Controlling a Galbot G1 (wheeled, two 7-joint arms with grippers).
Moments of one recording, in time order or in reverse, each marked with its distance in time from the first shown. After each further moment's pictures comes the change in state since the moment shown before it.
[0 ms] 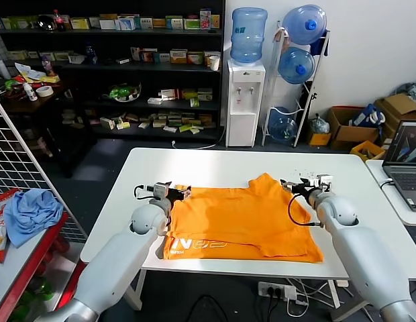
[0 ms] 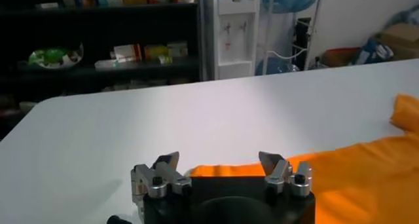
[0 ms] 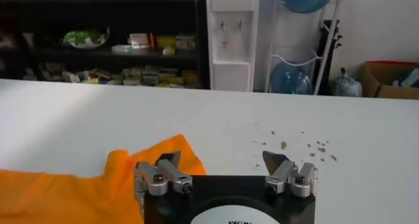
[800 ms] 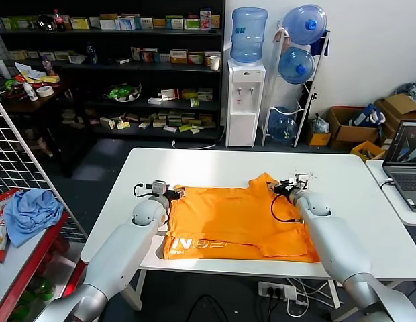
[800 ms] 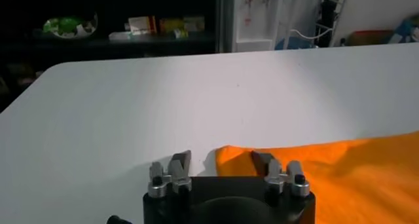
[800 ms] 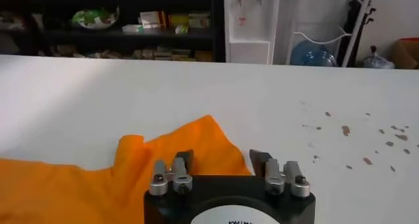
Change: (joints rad) left arm -0.055 -0.040 -0.017 0.178 -0.010 0.005 0.013; right arm 0.123 0.152 -0.040 -0.269 -0.115 0.051 -0.079
